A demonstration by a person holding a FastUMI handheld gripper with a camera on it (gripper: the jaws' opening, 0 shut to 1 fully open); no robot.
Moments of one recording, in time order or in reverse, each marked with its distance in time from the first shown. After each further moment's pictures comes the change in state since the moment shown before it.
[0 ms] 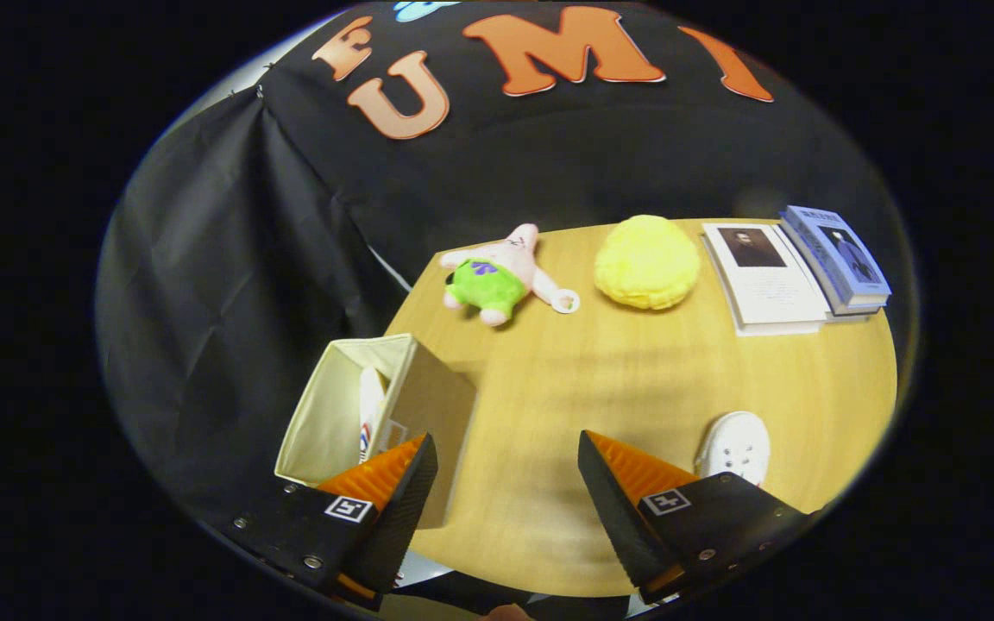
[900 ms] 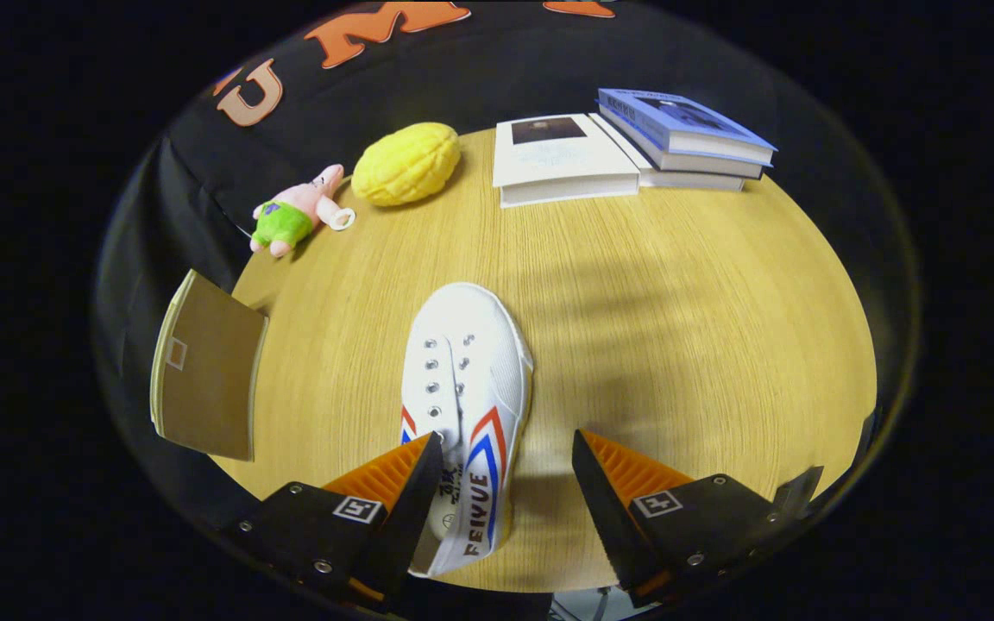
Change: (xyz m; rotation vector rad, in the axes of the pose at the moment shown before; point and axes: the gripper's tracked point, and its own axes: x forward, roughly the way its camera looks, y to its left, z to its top) arm -0.003 -0.241 -0.141 0.131 0.215 -0.250
